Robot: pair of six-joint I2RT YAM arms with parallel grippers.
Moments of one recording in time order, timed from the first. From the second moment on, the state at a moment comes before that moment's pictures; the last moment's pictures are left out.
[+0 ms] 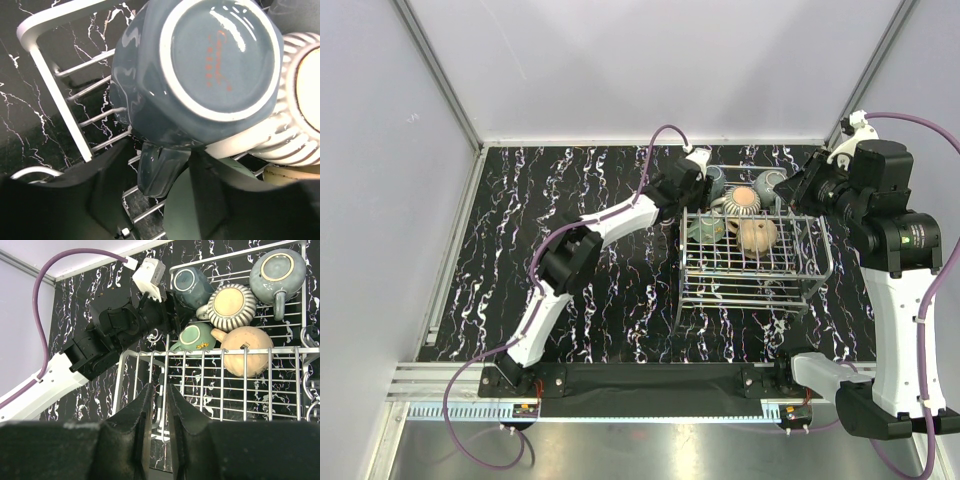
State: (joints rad) left arm -0.75 2.34 1.92 -0.16 -0.07 -0.29; right arm 0.10 1.10 1.70 -1.05 -0.18 0.44
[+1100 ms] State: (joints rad) left arm -0.58 1.81 1.52 -0.16 -0.13 -0.32; right arm 0.10 1.07 1.65 -1.06 -0.19 0.44
